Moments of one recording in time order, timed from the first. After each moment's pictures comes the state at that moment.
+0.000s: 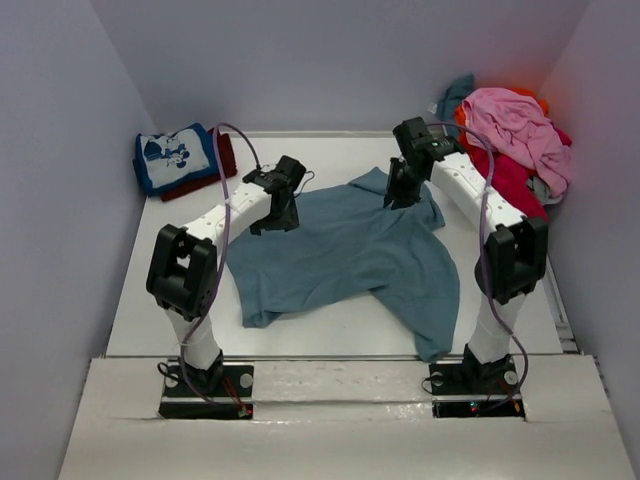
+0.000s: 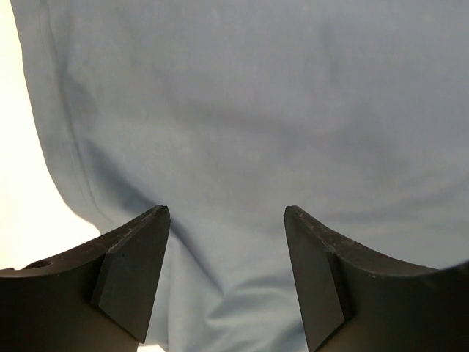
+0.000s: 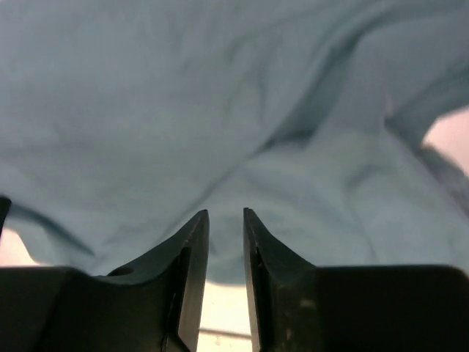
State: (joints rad) left arm -0.51 1.77 1.44 -0.89 -0.37 -0.64; right arm 0.37 1.83 1.74 -1.03 0.00 0.59
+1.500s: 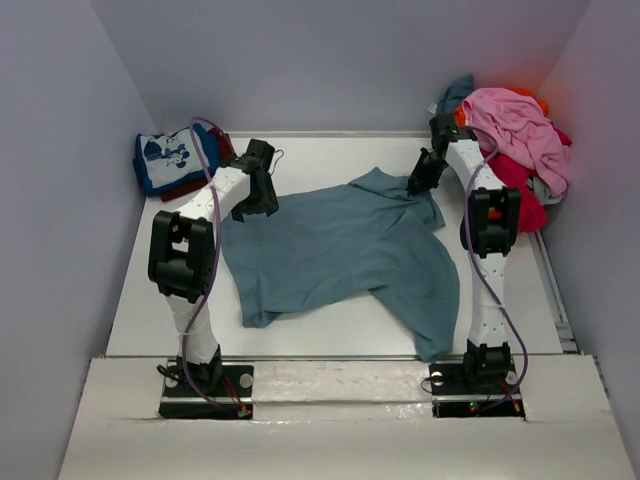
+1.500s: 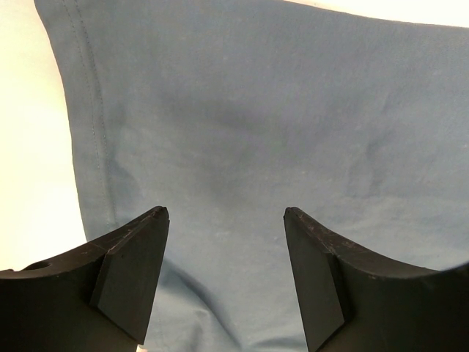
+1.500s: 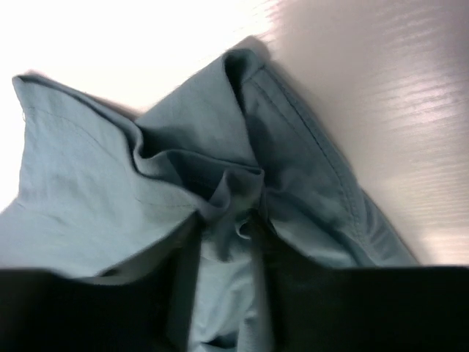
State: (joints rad) left arm -0.30 1.92 1.55 -0.83 -0.28 -0.53; right arm 0.06 2.47 2.27 -1.00 -0.17 0.56
